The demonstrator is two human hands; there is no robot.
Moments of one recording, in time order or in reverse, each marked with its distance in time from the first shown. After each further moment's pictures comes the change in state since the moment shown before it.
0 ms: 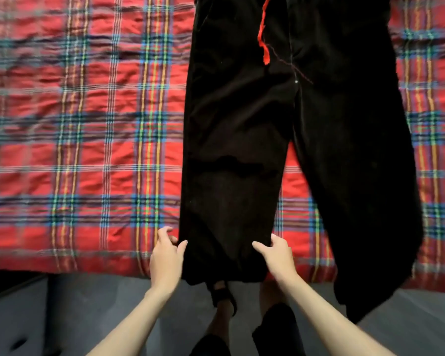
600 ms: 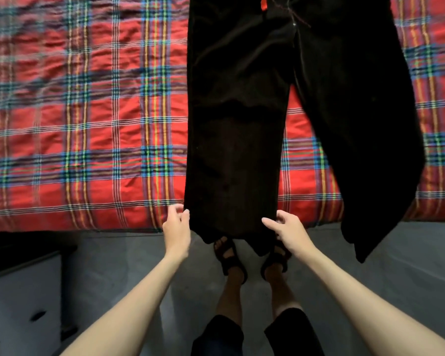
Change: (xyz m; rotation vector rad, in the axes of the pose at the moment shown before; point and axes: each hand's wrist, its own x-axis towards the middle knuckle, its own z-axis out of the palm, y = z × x) left_hand -0.060 -0.050 0.003 -0.228 0.021 -0.070; right_hand -0.089 0.052 0.010 0.187 -0.137 -0.098
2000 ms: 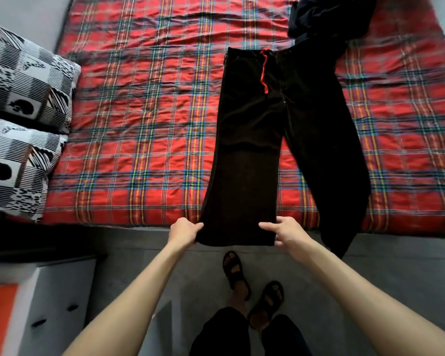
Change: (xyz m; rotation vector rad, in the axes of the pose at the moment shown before) left_hand -0.107 0.057 -0.144 0.218 -0.233 -0.088; right_hand -0.176 -0.103 -0.002 0.249 -0.079 0.101
